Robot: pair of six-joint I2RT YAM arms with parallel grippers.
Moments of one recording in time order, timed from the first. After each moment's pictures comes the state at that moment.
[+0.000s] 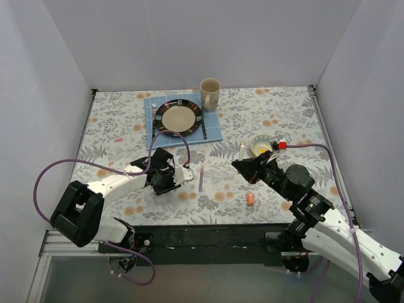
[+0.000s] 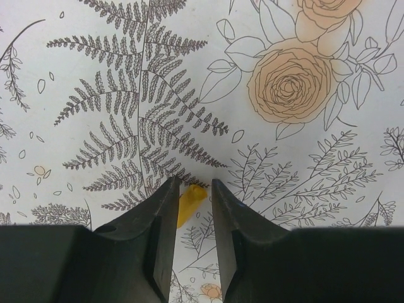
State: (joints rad) left arm -0.57 1.35 0.67 -0.52 0.14 0.71; right arm 0.79 0.57 0.47 0.08 -0.02 0.52
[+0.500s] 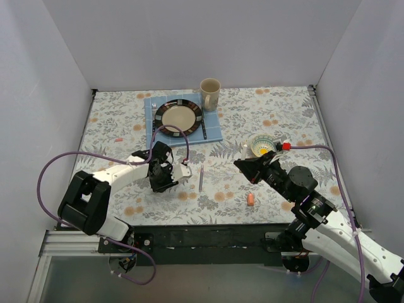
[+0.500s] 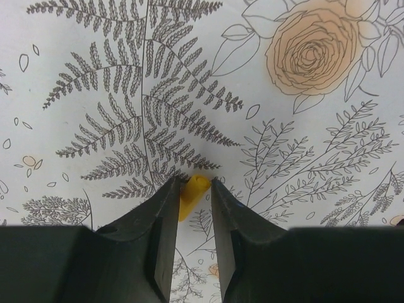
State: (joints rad) left arm -0.49 1.46 0.78 -0.66 0.18 0.78; right arm 0.79 0.53 0.47 0.06 0.00 0.52
